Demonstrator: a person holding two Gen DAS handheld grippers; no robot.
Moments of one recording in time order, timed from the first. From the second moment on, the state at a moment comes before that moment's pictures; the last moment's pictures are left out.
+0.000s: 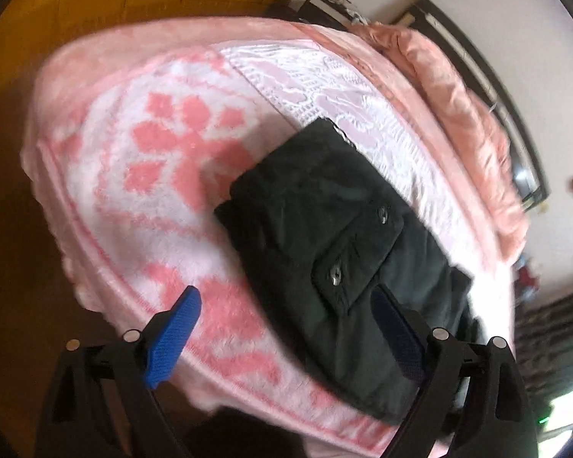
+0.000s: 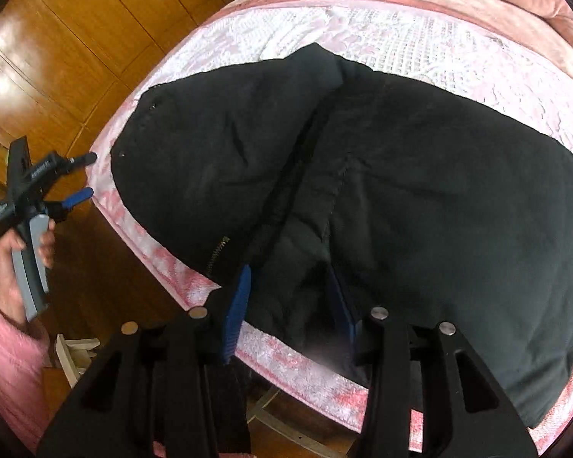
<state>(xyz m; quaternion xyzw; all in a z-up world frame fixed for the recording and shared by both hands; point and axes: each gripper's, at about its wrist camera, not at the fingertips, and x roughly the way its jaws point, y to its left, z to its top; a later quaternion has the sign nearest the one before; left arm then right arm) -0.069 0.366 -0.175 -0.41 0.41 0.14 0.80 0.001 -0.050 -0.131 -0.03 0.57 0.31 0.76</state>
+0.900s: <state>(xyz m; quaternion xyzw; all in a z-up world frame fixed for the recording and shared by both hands) -0.032 0.391 -0.218 -0.55 0.32 0.03 0.77 0.002 -0.058 -0.153 -0.01 0.58 0.31 0.75</state>
